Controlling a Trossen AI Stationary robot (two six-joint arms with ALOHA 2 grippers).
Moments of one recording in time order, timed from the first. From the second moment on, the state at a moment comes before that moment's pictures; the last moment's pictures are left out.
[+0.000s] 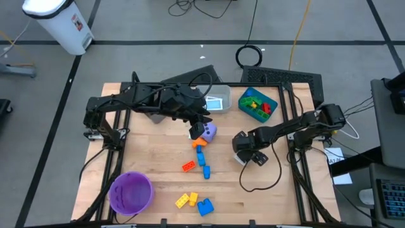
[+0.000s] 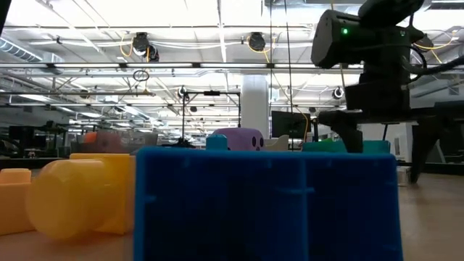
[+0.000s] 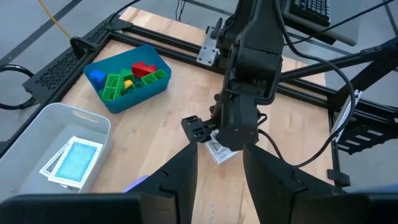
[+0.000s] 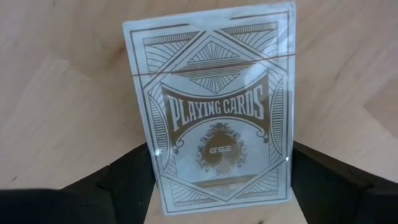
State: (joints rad) left arm -0.03 1.73 2.09 -0.98 -0.10 -0.32; right arm 0.13 1.56 0.81 -0.66 0.00 -0.56
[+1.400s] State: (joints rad) left arm -0.04 1.63 2.09 -0.69 -0.10 -0.22; right arm -0.53 1.97 1.62 -0.78 -0.14 -0.46
